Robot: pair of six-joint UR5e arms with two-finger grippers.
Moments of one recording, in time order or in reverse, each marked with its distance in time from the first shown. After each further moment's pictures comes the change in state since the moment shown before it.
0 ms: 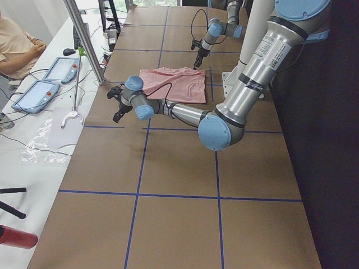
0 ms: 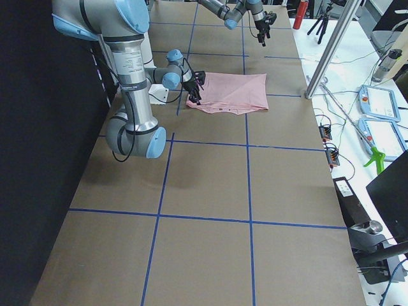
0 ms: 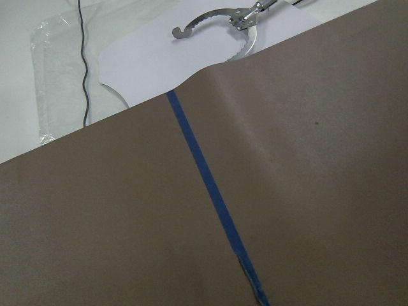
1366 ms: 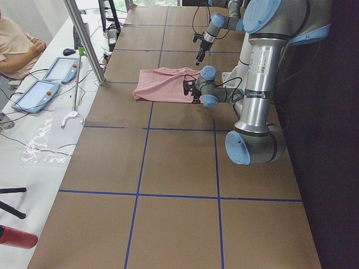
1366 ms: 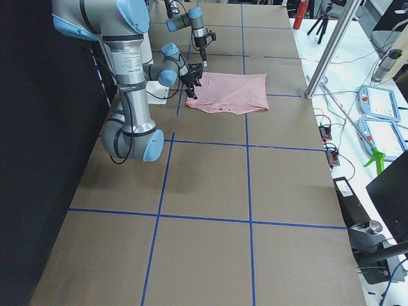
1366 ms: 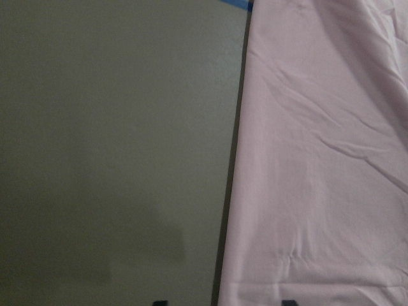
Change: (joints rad) left arm 0.653 0.338 -0.638 0.114 0.302 -1.028; right arm -0.007 -0.030 0.082 0.061 -0.001 0.006
